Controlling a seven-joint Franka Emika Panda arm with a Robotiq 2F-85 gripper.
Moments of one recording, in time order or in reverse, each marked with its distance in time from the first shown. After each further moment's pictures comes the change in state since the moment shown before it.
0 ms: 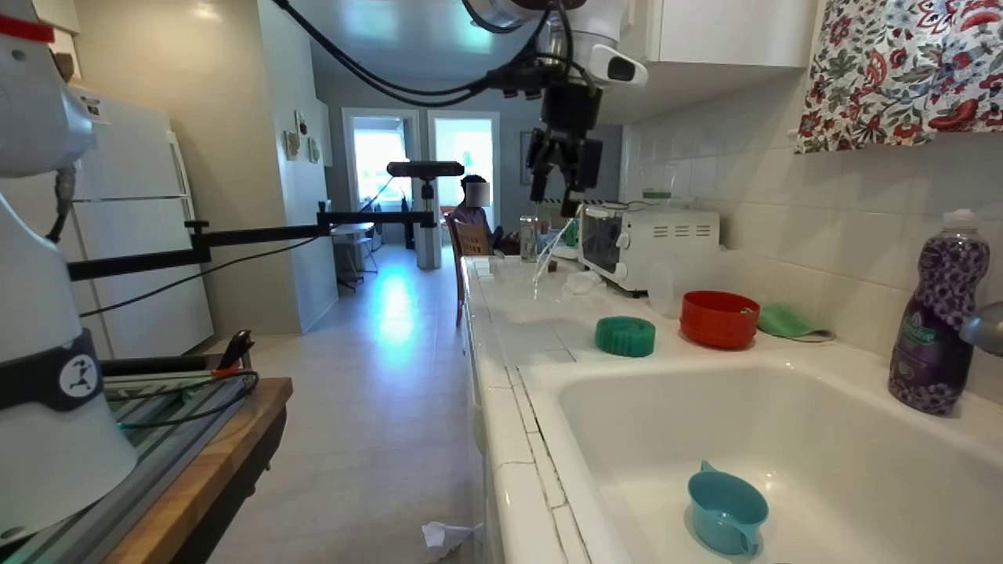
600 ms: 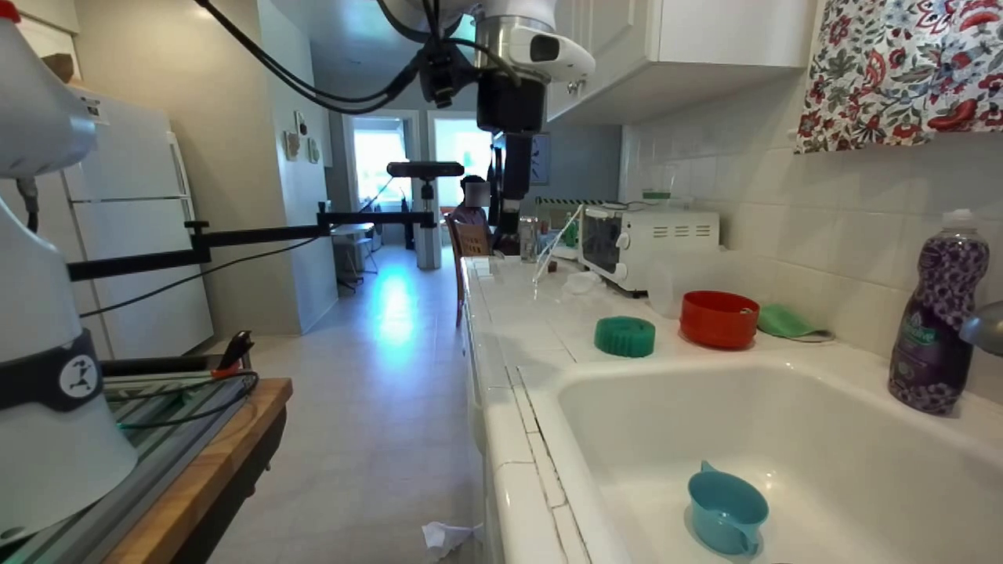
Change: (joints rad) arm -0.034 -0.278 -0.032 -0.375 -0.164 0.100 0.280
